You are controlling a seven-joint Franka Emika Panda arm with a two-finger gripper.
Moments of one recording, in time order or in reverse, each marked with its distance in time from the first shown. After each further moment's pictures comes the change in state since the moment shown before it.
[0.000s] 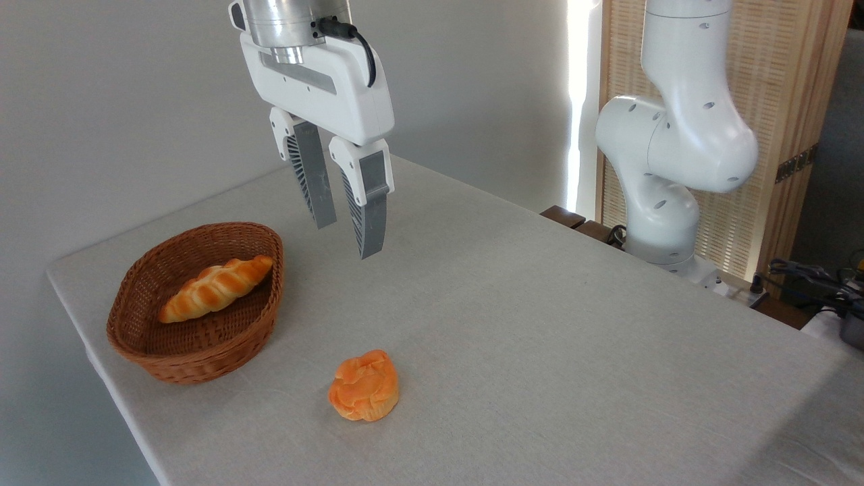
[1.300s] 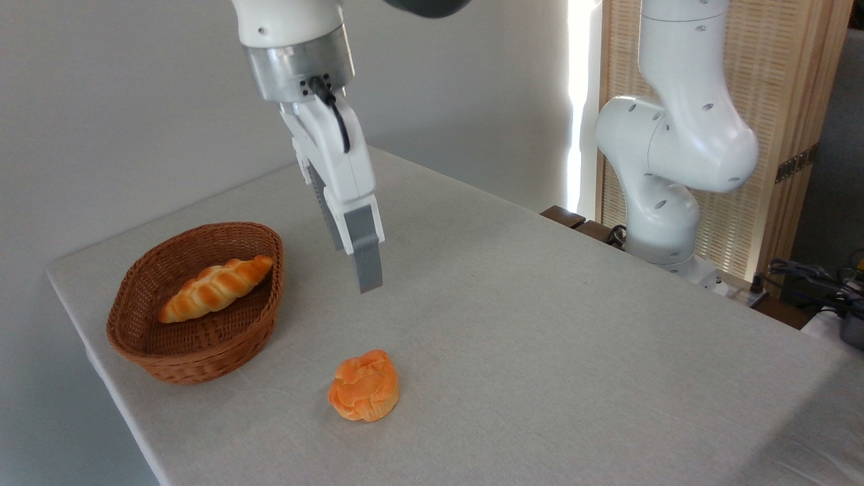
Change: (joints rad) arm 0.011 0.057 0.014 -0.020 -0.040 -0.005 0.292
